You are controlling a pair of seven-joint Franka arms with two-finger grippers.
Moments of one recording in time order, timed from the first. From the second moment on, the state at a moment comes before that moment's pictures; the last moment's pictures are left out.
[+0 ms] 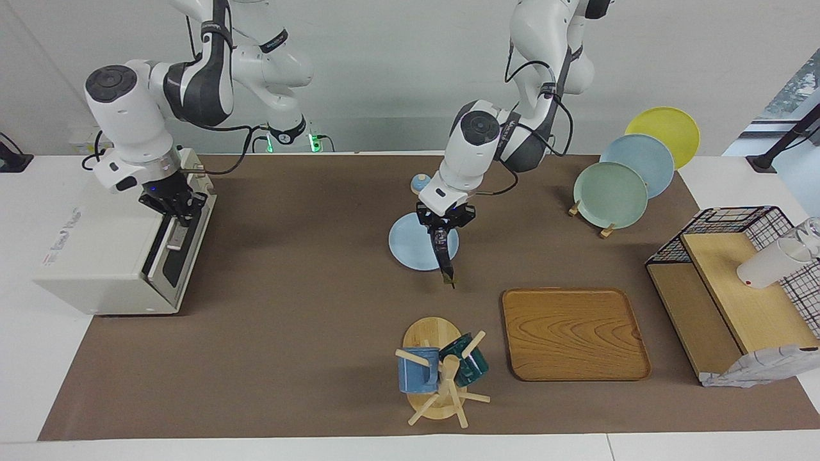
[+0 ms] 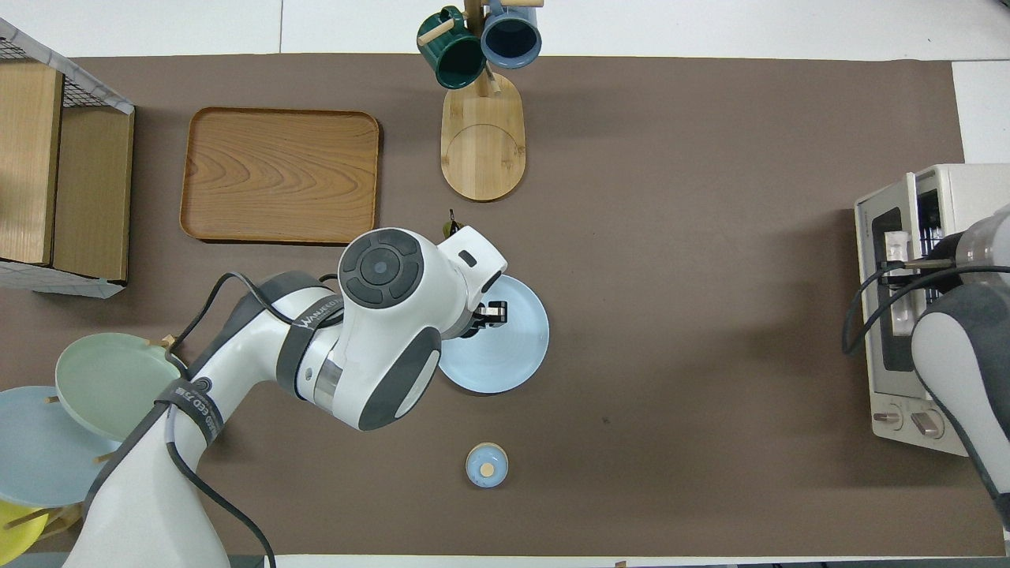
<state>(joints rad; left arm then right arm) -0.59 0.21 -0.10 -1.97 -0.16 2.20 -0.49 -0.12 -0.08 0.00 -2.10 -0.12 2.05 -0.02</state>
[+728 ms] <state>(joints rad) -0.69 0.21 -0.10 -2.10 -0.16 2.32 -0.55 -0.01 0.04 0.03 -2.24 -0.08 2.34 0.13</state>
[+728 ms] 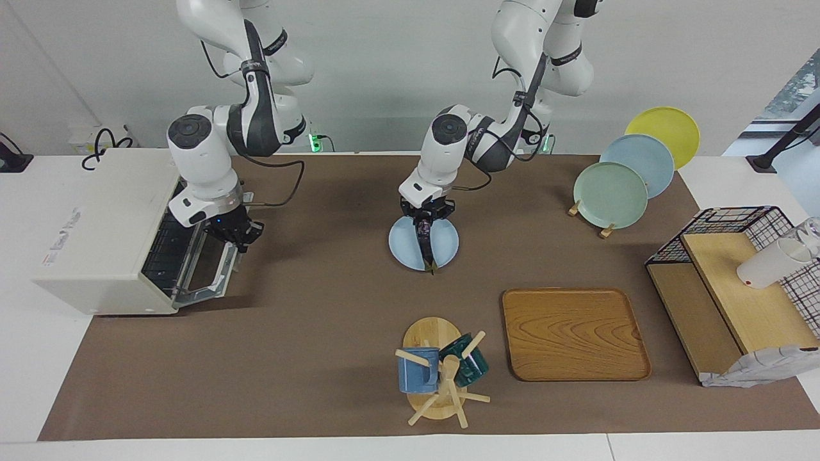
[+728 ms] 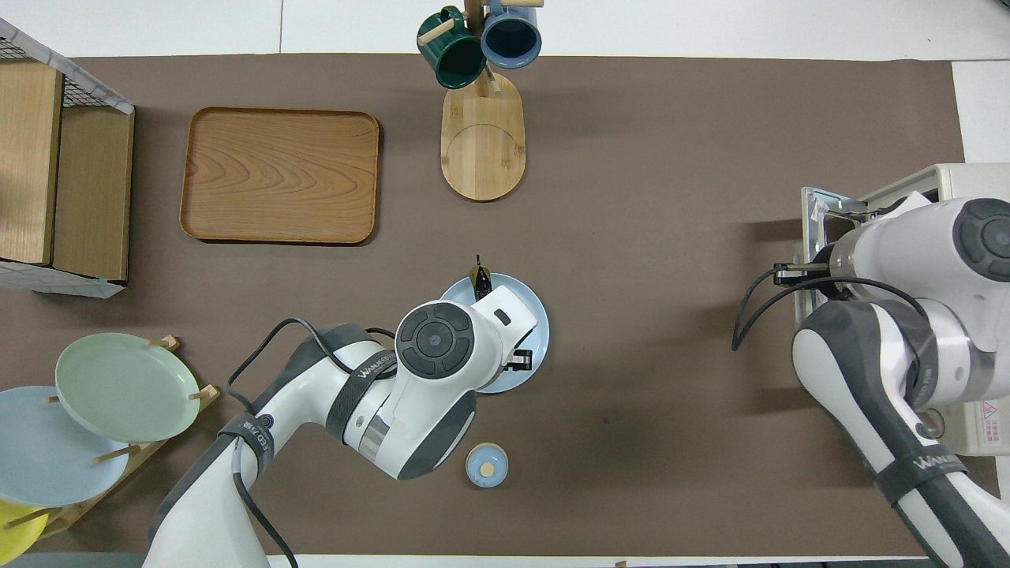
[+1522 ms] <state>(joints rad) -0.36 0.12 -0.05 -1.84 -0.15 1.95 -0.32 0.00 0.12 0.03 -2.27 -0.07 2.45 0.16</state>
